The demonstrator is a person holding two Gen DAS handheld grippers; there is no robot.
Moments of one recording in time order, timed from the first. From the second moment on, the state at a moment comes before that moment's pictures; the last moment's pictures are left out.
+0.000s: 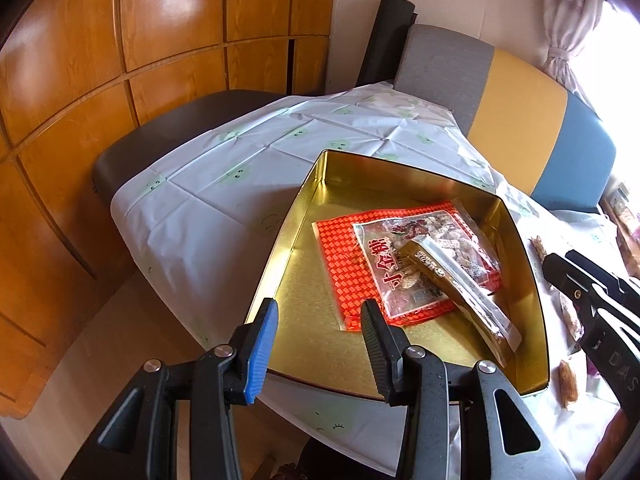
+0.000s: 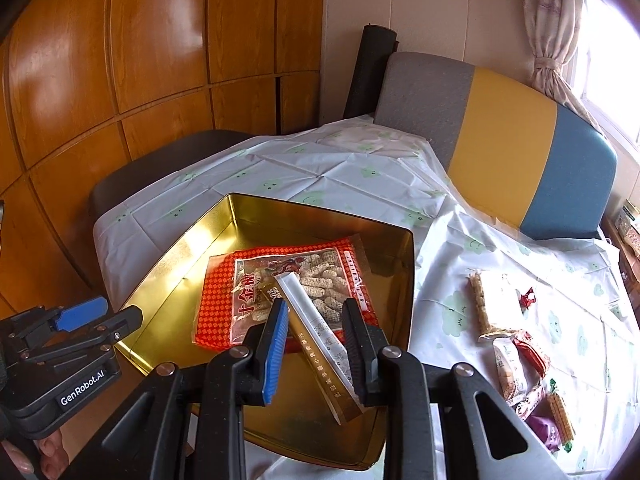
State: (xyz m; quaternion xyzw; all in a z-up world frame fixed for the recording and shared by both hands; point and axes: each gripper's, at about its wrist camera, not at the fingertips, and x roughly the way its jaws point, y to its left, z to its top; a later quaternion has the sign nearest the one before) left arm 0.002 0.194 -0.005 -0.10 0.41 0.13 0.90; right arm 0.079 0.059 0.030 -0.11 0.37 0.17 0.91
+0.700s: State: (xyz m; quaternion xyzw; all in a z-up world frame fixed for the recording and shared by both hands) left arm 0.010 0.133 0.012 -0.05 0.40 0.07 0.91; right arm 0.077 0.003 0.035 -0.08 0.37 0.12 0.92
